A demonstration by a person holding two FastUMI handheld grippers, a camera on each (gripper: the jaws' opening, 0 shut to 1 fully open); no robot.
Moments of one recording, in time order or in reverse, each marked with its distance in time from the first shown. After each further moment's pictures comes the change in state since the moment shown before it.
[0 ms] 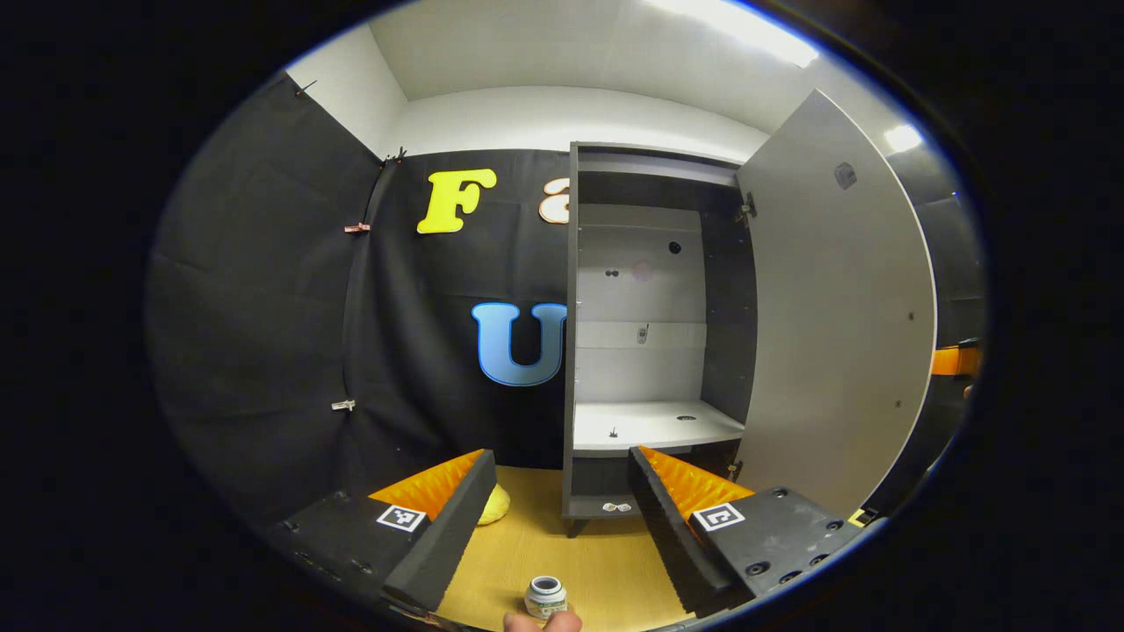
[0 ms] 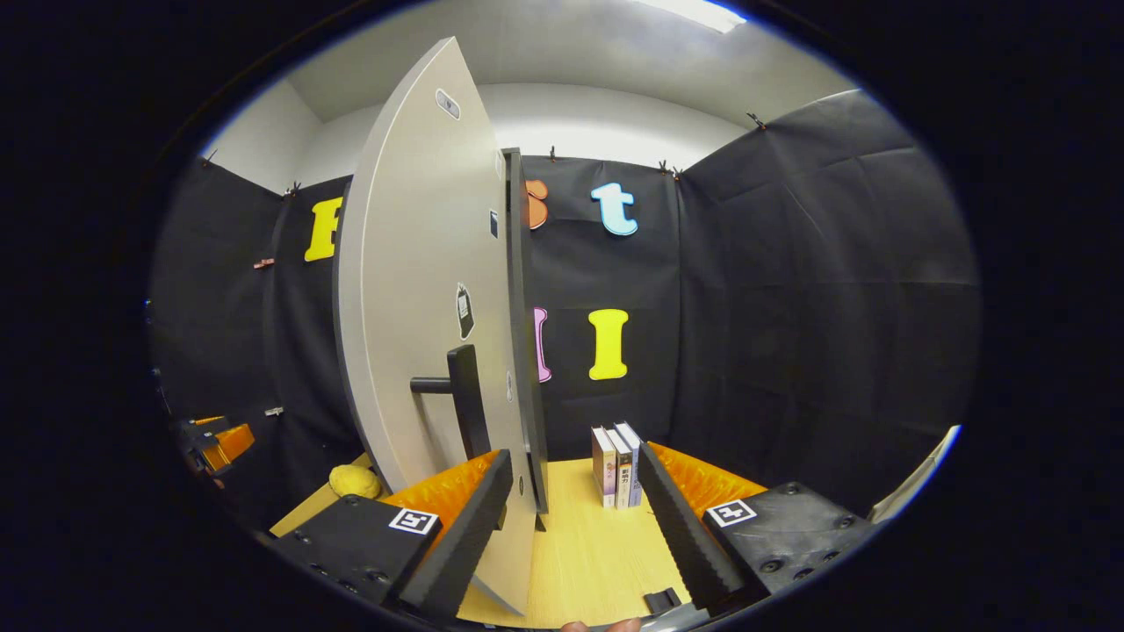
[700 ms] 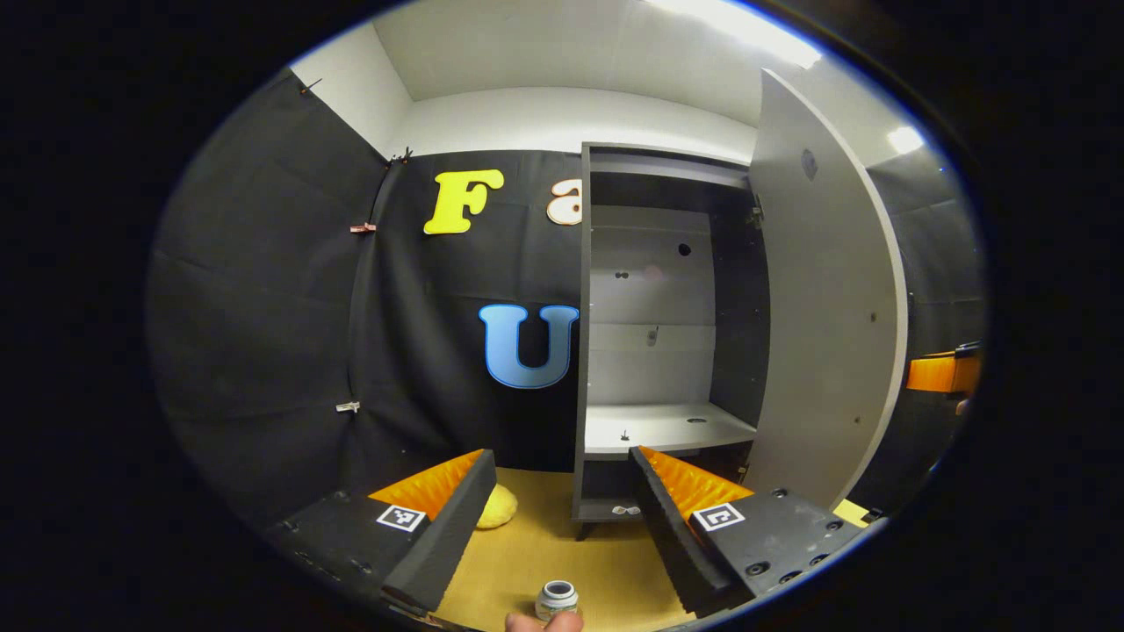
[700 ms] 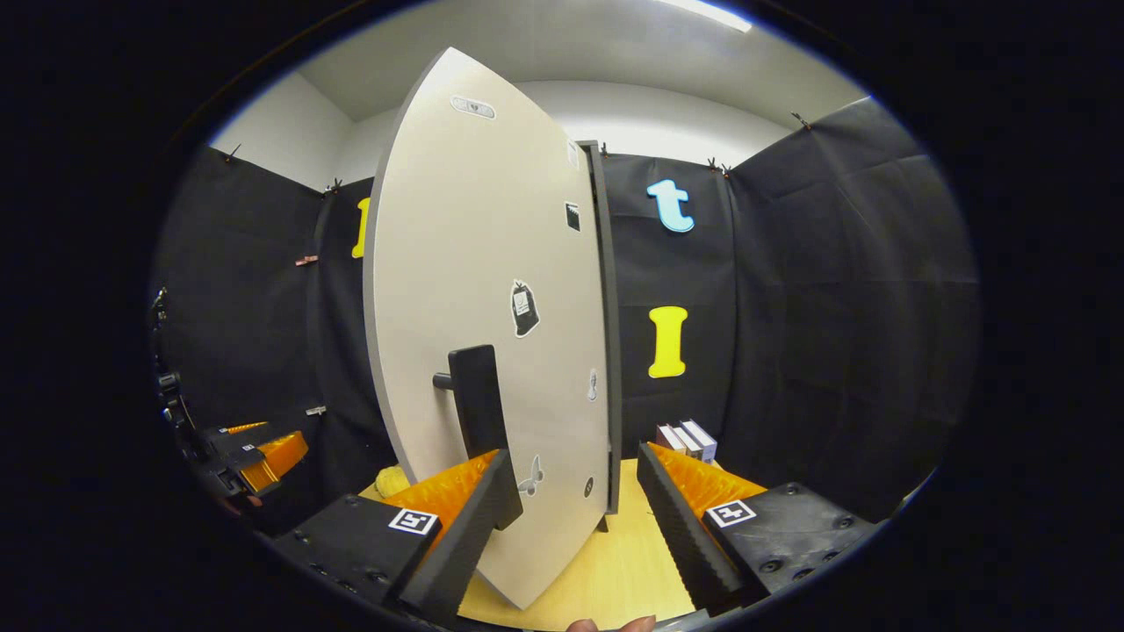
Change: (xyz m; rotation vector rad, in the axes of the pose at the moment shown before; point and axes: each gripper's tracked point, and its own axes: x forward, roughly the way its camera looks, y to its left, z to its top) left arm 0.004 0.018 0.000 0.001 -0.009 0.019; right arm -0.003 0.063 -0.007 0.012 0.018 0.164
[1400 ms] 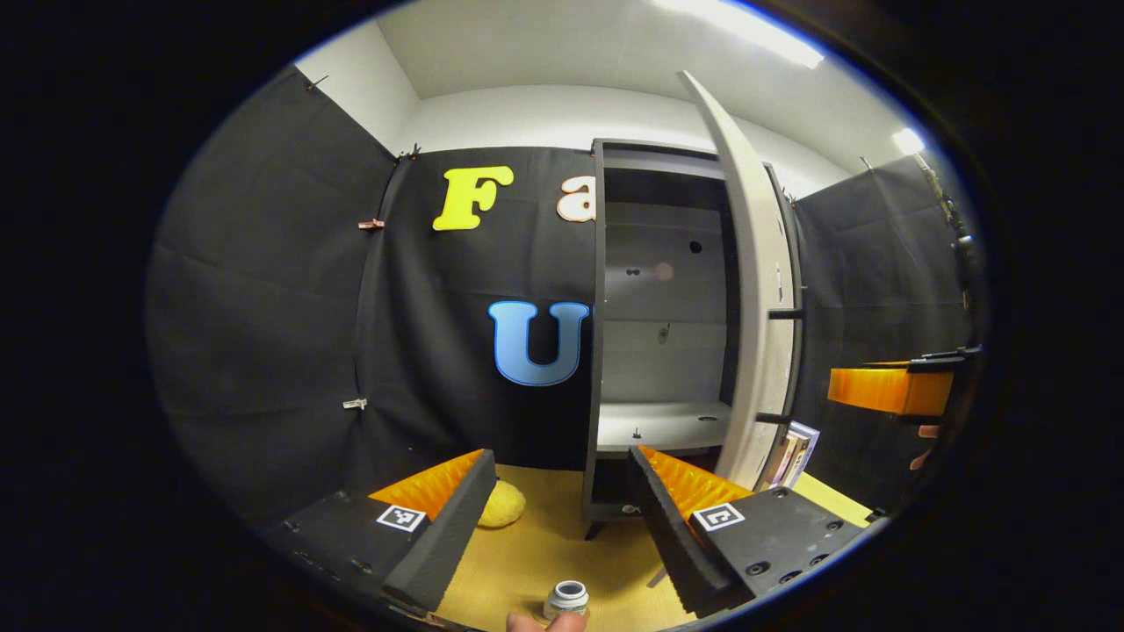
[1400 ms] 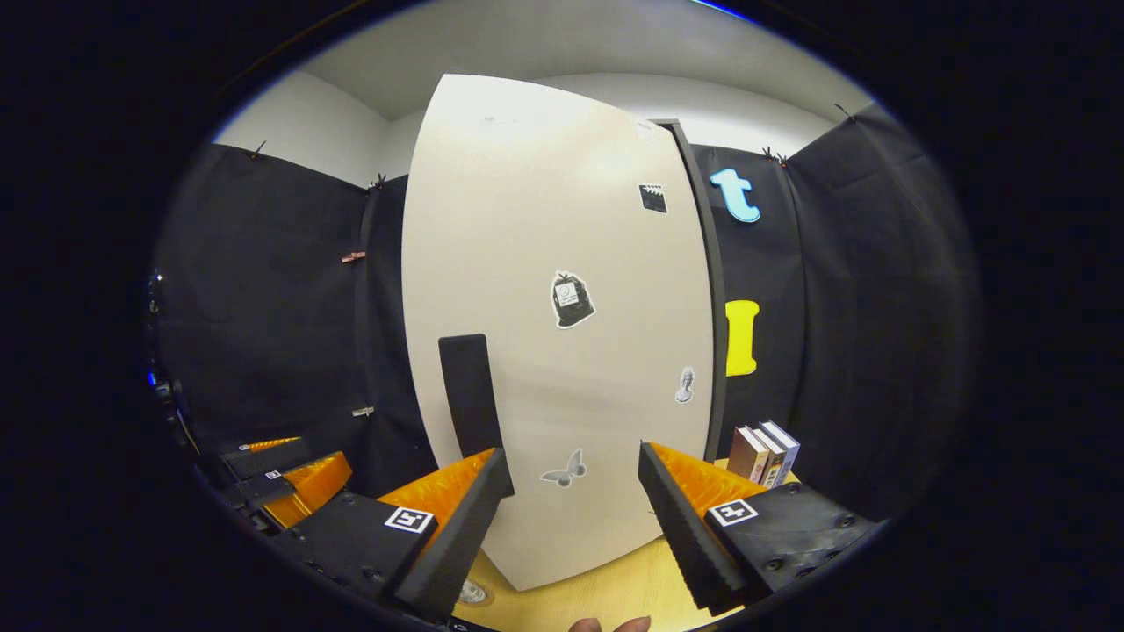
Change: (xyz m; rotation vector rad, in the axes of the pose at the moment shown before) left arm 0.006 0.011 -0.002 -0.011 0.009 0.015; right arm 0.025 0.053 -0.006 0.016 0.014 0.163
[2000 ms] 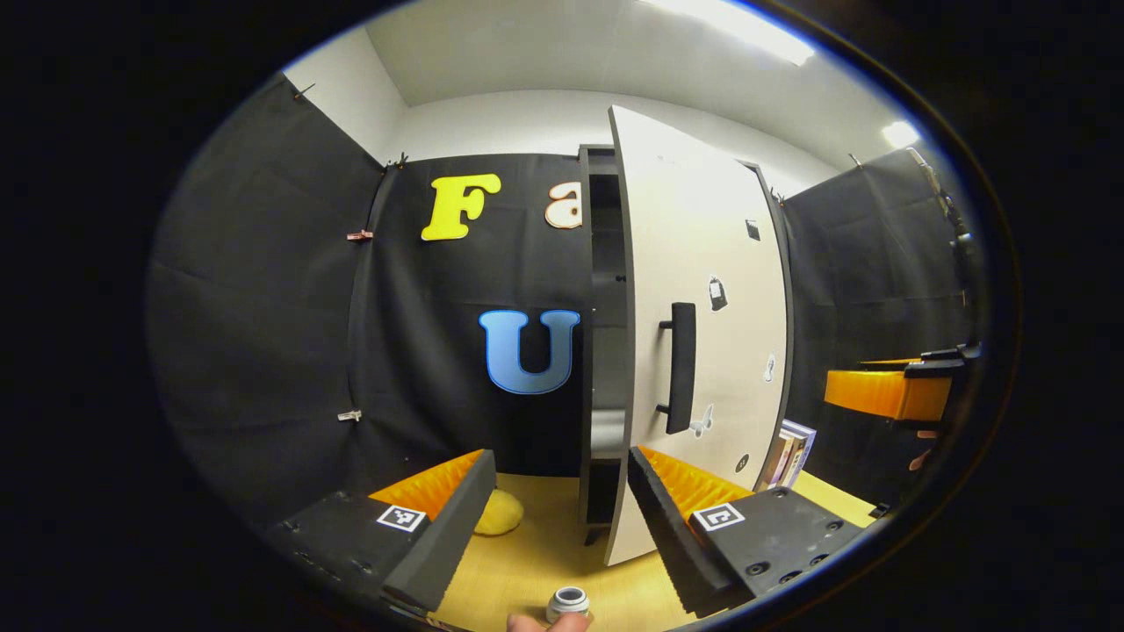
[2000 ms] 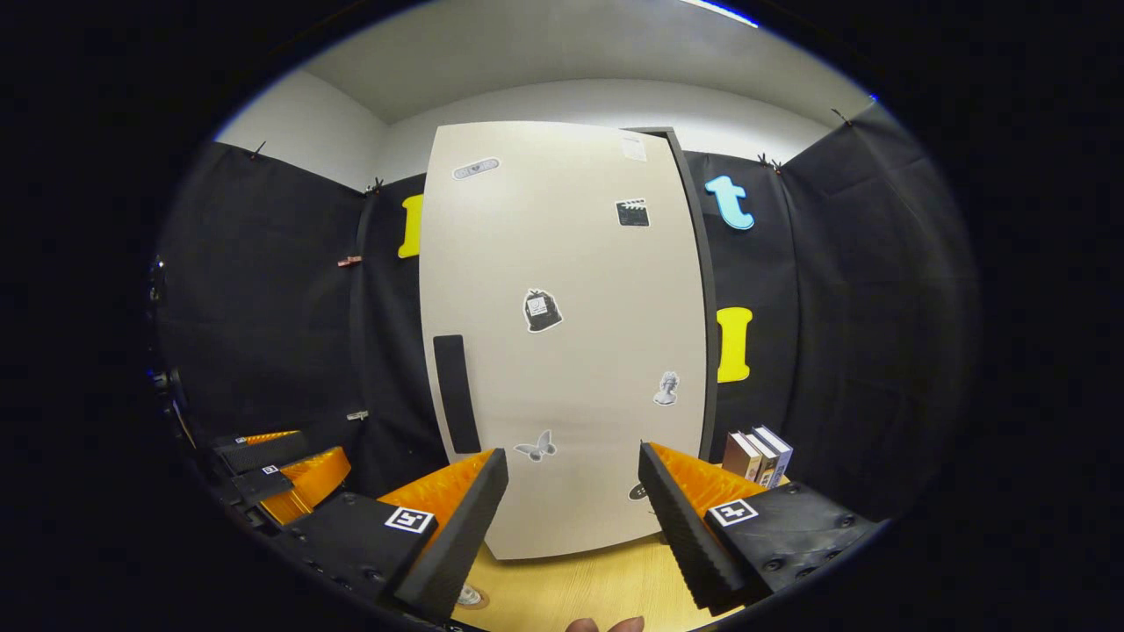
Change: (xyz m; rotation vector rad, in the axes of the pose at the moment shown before) left arm -0.003 -0.011 0.011 0.030 -0.022 -0.032; right arm -0.001 -0.002 0.007 -0.012 -0.029 -0.023
